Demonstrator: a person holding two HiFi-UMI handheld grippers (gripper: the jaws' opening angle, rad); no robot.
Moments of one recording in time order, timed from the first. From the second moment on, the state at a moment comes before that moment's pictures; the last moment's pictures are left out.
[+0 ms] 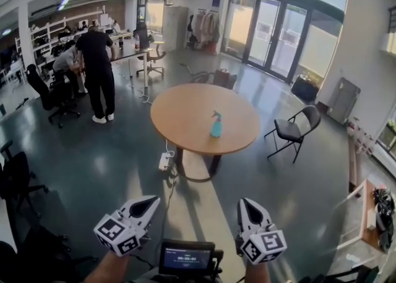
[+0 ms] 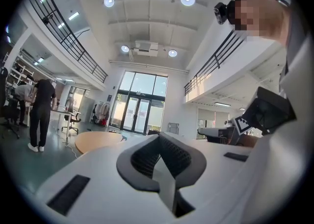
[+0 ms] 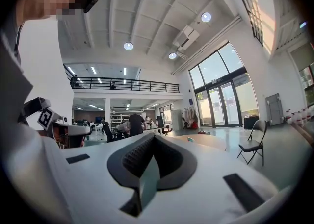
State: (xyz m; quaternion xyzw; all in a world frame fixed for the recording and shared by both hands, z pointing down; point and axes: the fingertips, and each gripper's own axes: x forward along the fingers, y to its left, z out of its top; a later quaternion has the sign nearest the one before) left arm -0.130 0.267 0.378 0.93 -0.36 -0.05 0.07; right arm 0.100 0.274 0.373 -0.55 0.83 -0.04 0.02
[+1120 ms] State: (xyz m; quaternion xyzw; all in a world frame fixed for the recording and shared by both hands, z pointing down) left arm -0.043 0.123 0.387 0.92 -0.38 -0.04 0.08; right arm 0.193 0.140 0.398 -0.56 0.83 -0.08 0.01
